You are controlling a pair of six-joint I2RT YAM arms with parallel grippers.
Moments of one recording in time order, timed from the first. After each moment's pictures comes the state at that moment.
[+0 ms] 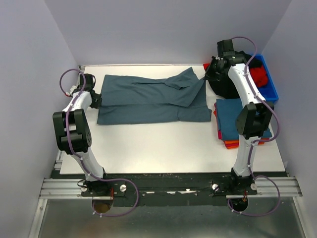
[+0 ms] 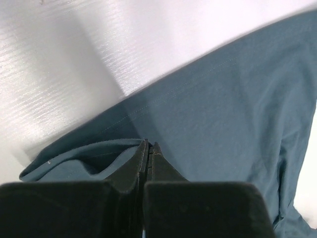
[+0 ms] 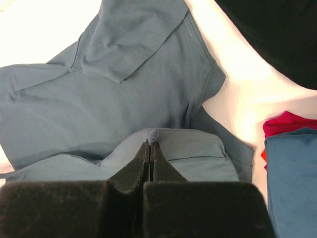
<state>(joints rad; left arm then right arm) 0.17 1.82 1.30 -0.50 -0.16 -1.11 0.15 2.09 2.11 -0.92 -0.08 0.55</state>
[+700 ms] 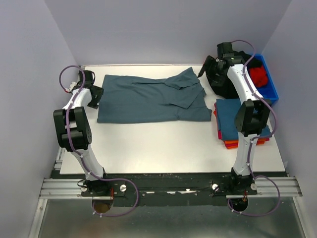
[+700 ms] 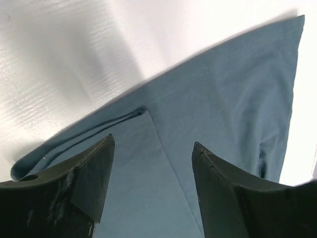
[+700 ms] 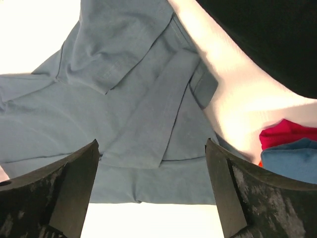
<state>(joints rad) 0.17 1.86 1.38 -0.50 -0.15 -1.12 0.12 2.15 2.12 -0.91 -0.08 0.56</state>
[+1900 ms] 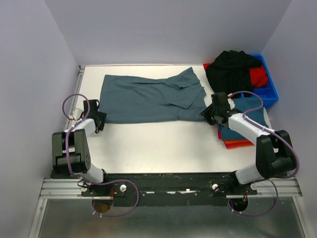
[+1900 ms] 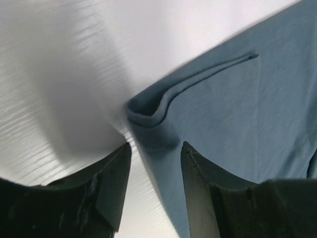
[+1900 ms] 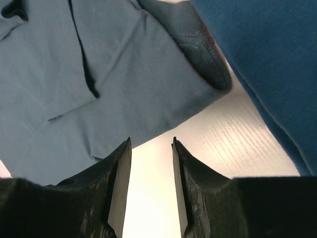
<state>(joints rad) 0.15 1.49 0.70 -0.13 -0.16 -1.19 0.28 1.48 0.84 -0.25 0.12 1.07</state>
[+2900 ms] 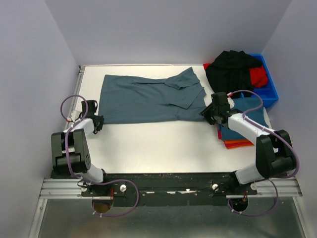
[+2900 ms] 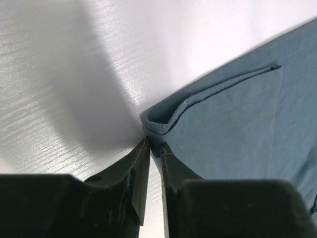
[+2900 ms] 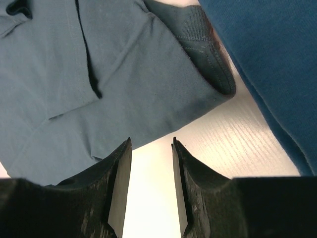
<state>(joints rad) 0.17 1.51 0.72 -0.18 -0.17 -1.19 0.28 1.48 0.84 -0.23 0.12 1.04</state>
